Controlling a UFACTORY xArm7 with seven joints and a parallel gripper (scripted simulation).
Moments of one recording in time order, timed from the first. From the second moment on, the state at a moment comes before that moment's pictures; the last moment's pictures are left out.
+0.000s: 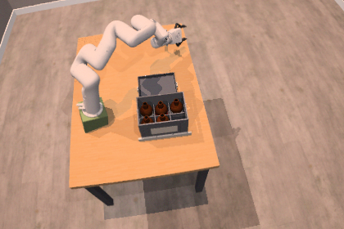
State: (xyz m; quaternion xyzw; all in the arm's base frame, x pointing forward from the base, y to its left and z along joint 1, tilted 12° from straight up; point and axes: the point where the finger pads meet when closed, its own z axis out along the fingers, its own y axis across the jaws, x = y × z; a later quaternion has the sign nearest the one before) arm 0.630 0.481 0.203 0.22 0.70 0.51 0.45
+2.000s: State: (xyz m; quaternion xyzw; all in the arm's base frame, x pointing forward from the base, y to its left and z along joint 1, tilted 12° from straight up) arm 0.594 0.371 0.362 0.13 0.77 0.40 0.47
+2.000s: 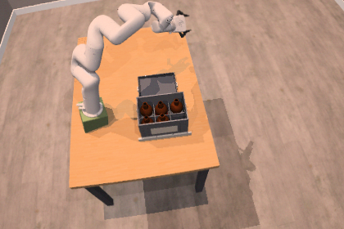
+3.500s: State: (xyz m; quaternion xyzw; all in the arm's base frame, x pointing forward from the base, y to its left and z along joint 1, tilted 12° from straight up) arm 0.554 0.185 0.432 0.20 0.81 0.30 0.46
